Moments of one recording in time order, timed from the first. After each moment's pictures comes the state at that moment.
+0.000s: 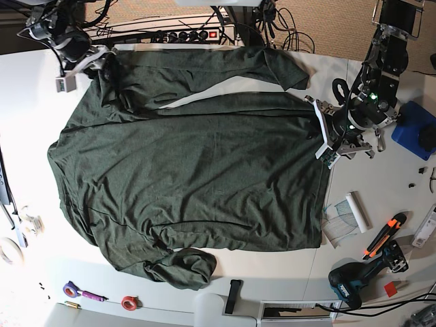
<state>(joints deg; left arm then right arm) 5.7 -26.9 9.4 104.7 -16.6 -21.4 47.5 -29.4 8.5 39.4 104.2 43.2 36.2 -59.5</state>
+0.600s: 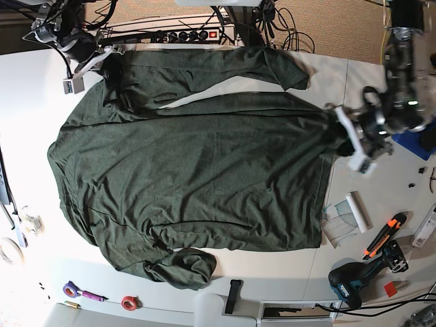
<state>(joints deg) 7.9 -26.9 -9.3 105.0 -43.9 -30.4 59.1 -28.6 8.5 37.9 103.1 43.1 36.4 -60.4</state>
